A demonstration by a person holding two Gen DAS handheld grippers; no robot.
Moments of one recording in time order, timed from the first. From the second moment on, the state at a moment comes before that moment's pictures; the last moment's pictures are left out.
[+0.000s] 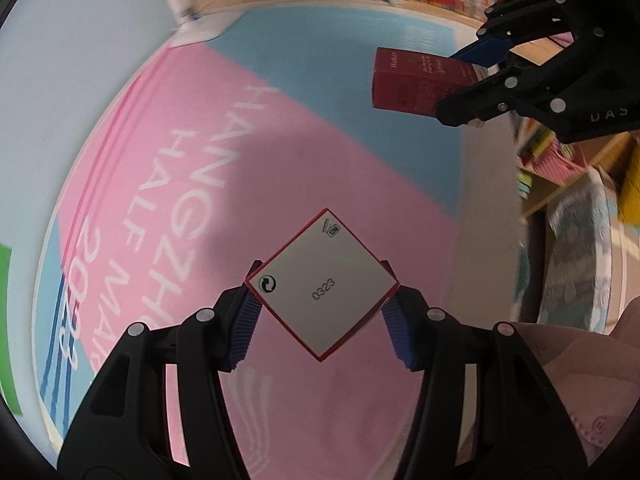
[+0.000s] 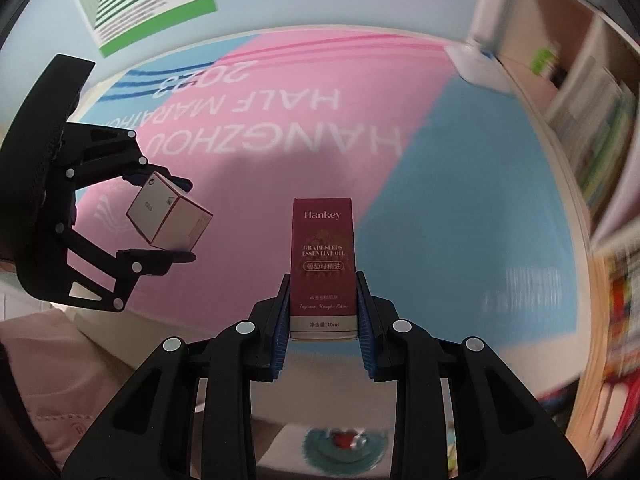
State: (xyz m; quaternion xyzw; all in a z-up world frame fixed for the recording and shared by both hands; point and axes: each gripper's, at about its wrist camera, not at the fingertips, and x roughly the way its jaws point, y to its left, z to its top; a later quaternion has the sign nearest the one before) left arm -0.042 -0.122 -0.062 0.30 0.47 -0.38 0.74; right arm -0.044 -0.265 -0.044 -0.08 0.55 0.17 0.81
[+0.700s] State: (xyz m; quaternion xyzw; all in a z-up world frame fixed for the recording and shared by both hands) left arm -0.192 -0.249 -0.050 0.38 0.41 -0.52 0.65; right arm -0.251 -0.381 -0.031 0.06 0.55 0.00 0.83
